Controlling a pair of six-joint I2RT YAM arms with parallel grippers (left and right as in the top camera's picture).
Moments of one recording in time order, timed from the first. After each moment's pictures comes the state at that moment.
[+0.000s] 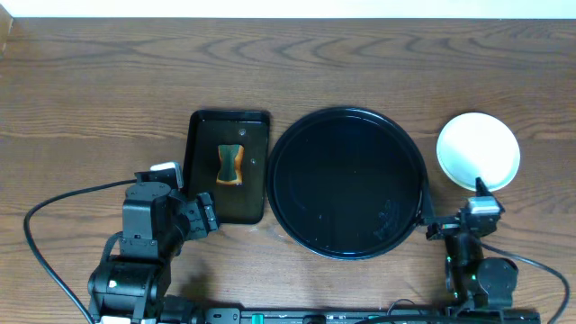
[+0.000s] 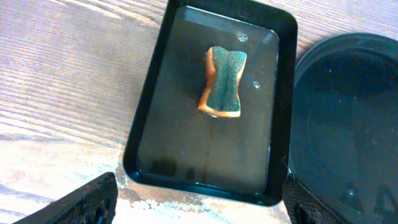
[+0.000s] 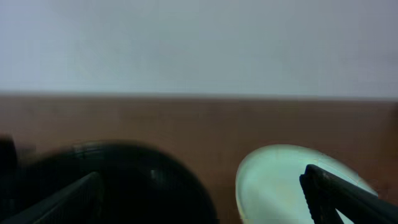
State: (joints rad) left arm -0.10 0.68 0.70 -0.87 0.00 -0.30; right arm 0.01 0.01 0.01 -0.04 -0.07 0.00
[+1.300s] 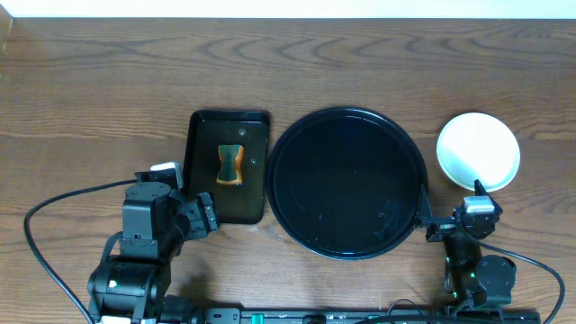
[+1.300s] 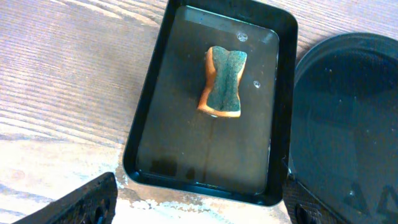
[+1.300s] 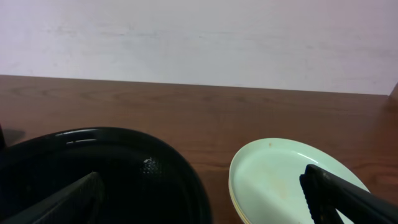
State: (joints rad) left arm -0.10 0.68 0.70 -0.87 0.00 -0.30; right arm 0.01 0.01 0.01 -0.07 -0.05 -0.04
